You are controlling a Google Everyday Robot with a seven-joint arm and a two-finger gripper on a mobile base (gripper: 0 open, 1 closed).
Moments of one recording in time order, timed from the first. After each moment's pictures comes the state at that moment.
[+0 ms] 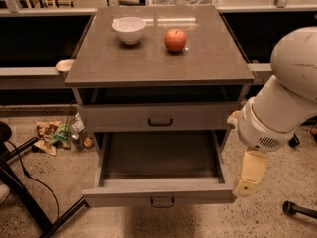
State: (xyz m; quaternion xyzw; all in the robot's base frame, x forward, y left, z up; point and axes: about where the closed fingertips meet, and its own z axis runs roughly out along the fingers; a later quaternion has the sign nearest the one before) arm 0.397 -0.175 0.808 -0.63 0.77 0.05 0.09
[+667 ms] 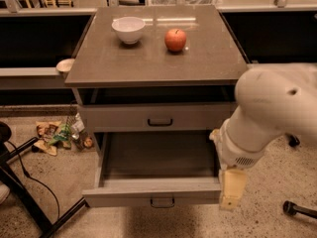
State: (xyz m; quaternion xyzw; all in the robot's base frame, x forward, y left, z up) arm 0.391 -0.152 0.752 -0.67 0.73 0.05 0.07
